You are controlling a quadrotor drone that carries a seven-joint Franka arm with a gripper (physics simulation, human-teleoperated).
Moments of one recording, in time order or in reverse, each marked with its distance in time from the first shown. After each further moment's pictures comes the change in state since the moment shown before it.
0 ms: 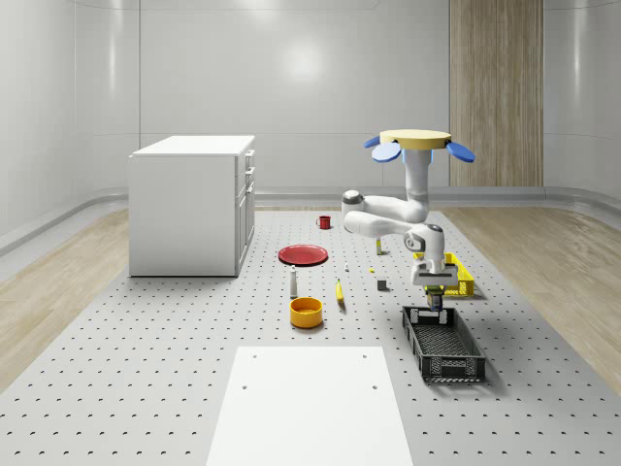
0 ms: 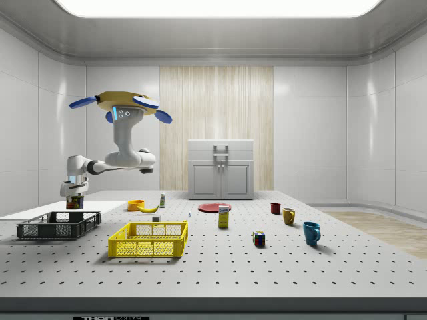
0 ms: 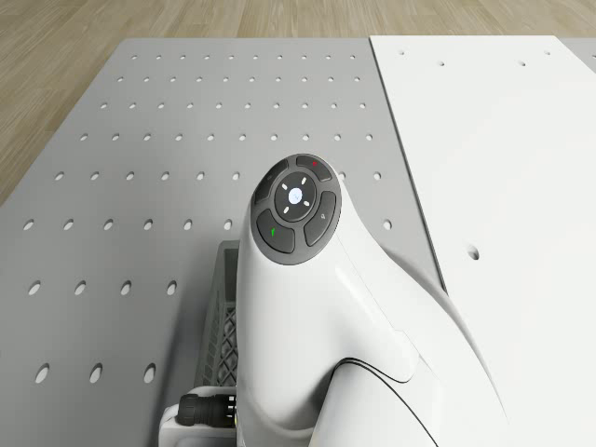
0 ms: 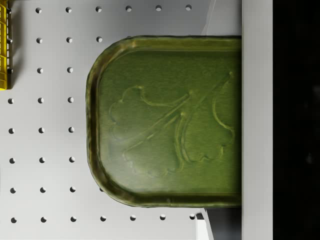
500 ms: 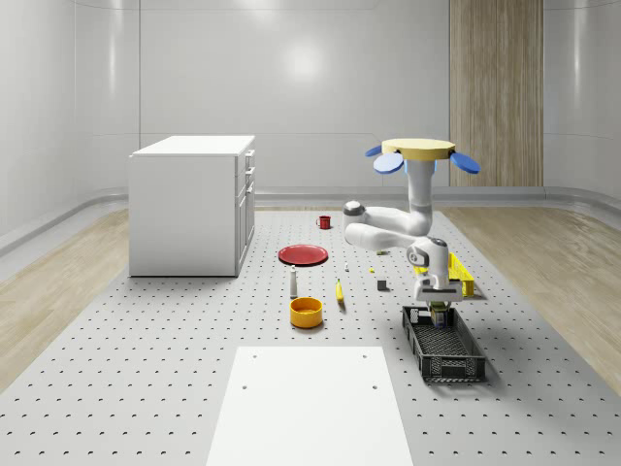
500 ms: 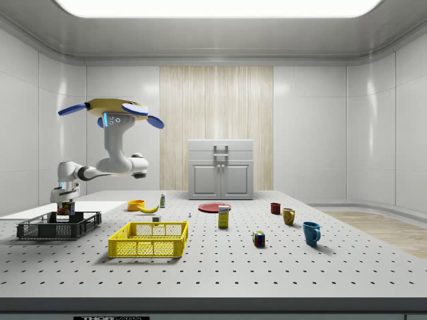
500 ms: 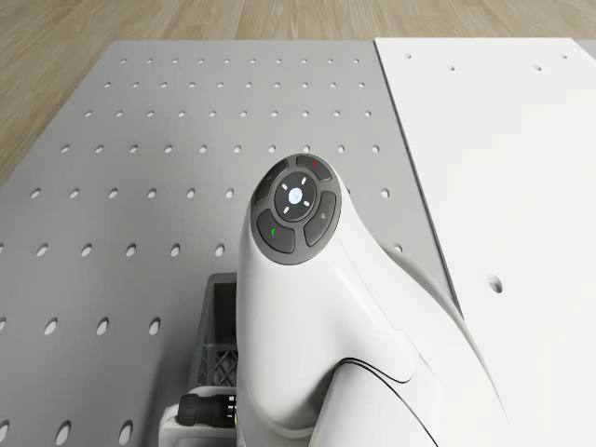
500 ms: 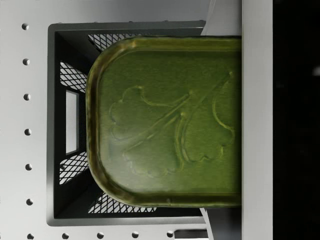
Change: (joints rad) arm 0.000 -0.001 0.000 0.000 0.001 0.001 0.000
